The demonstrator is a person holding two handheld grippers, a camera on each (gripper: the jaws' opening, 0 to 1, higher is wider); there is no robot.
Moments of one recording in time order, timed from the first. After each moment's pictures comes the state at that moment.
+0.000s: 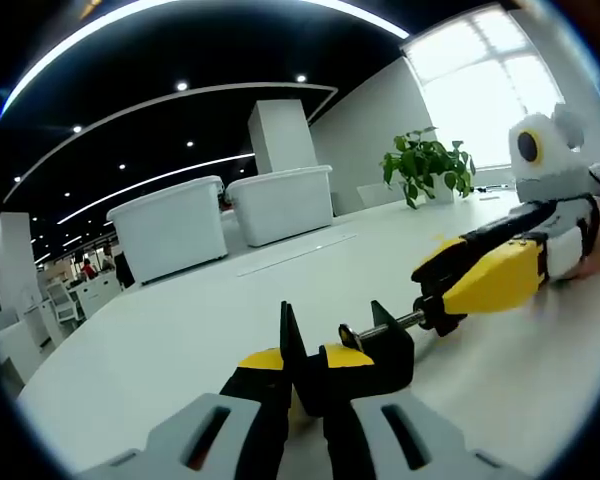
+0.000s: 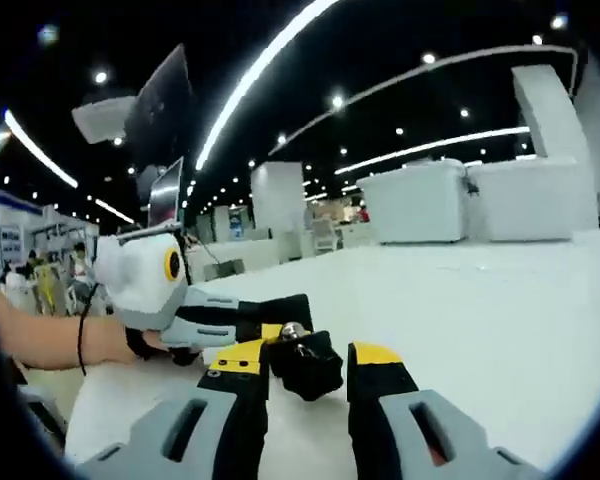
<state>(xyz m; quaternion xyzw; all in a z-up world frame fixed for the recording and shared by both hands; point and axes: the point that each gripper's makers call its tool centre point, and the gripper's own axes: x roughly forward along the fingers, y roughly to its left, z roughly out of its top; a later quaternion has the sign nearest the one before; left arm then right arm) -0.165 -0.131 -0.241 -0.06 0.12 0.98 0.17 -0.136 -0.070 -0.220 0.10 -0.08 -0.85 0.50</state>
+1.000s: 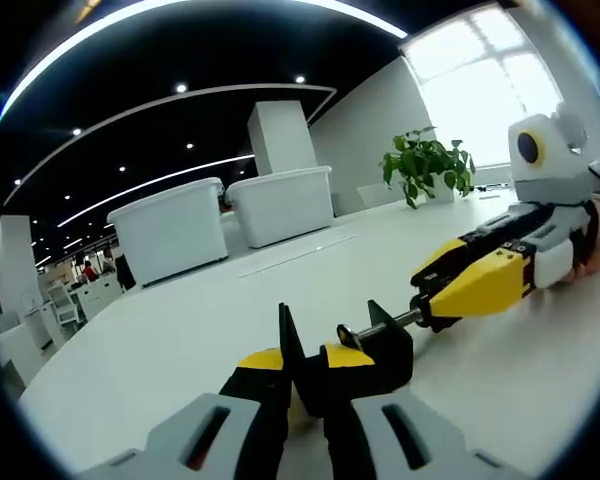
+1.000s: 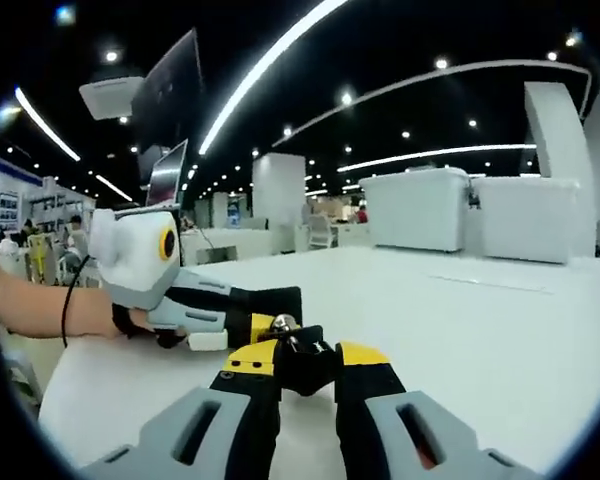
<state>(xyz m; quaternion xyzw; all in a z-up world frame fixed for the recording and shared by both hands) -0.163 -0.131 -0.241 -0.06 0.13 0.98 0.17 -0.127 -0.074 -0.221 0.02 0.05 -0.88 0.48</state>
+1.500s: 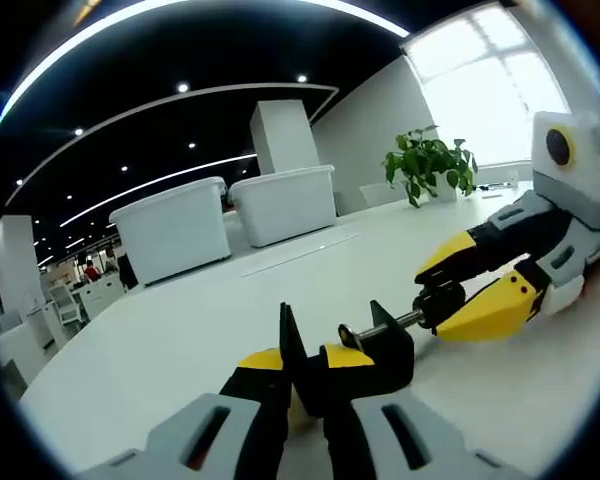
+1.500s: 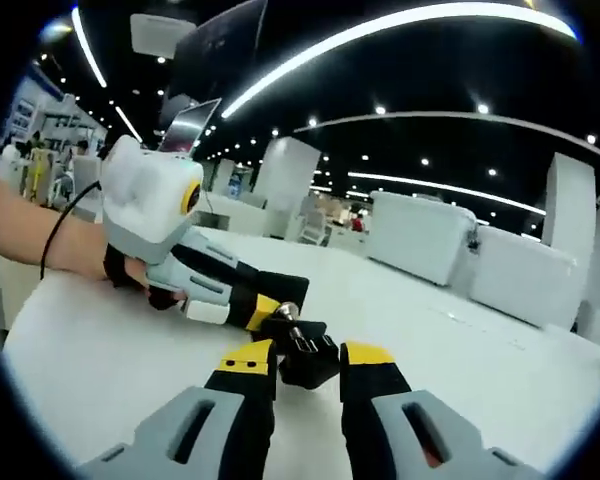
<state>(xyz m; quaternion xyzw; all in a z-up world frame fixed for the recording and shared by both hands) -0.165 -0.134 -0.241 -0.06 0.13 0.98 0.16 -0.134 -0.076 -0.226 0.01 0.12 -0.87 0.47</state>
